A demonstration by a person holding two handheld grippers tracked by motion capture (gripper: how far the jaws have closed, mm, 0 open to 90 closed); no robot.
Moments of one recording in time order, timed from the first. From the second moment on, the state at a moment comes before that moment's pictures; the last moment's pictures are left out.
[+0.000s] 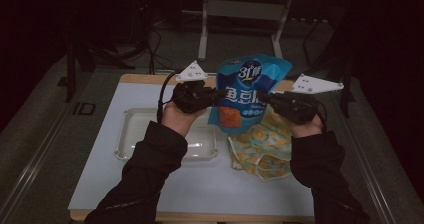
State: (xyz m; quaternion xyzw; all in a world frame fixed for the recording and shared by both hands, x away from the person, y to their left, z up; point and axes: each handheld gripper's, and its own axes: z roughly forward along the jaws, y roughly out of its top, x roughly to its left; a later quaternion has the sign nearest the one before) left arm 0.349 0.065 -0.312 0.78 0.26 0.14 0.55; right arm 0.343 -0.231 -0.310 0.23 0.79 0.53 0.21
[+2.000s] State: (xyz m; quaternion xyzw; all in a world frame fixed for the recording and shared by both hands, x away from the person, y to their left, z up) left arm 0.318 0.208 -0.346 0.75 0.32 0.15 0.57; right arm 0.339 -0.084 -0.330 0.19 0.81 0.52 0.18
